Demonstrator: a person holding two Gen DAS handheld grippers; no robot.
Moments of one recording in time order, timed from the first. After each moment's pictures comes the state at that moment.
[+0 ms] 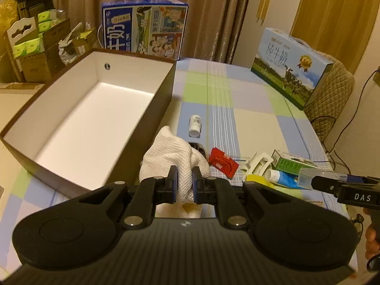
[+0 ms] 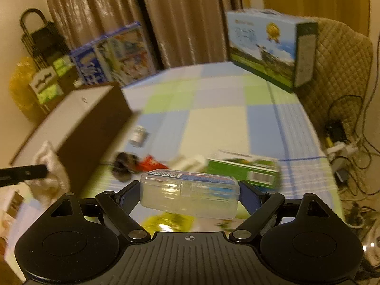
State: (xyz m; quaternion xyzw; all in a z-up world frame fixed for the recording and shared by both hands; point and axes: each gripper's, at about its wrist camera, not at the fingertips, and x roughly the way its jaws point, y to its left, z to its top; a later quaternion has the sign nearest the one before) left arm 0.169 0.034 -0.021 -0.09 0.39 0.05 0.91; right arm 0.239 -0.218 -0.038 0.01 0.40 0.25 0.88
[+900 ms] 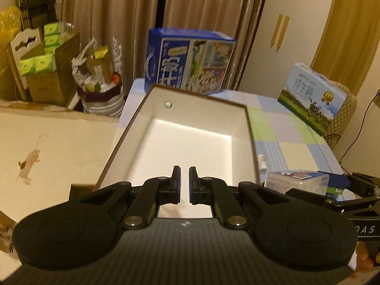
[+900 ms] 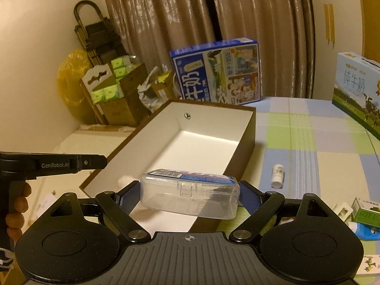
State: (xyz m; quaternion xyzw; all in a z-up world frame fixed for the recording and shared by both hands) left arm 0.169 0.251 0.019 -0.09 0.36 0.03 0.93; right arm 0.187 0.038 -0.006 -0.01 0.36 0.35 0.87
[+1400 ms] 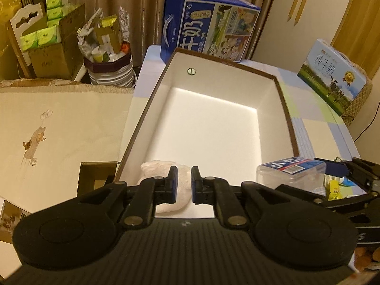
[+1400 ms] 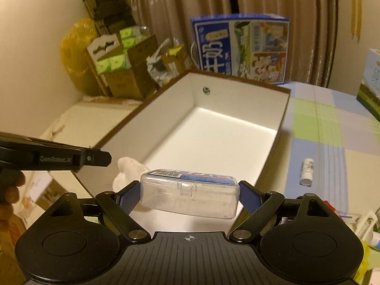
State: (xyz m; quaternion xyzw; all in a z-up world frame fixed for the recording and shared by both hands) left arm 0.196 0.293 -0.021 -0.09 0.44 0.04 0.89; right arm 0.206 0.100 -0.054 -0.06 0.40 0.37 0.84
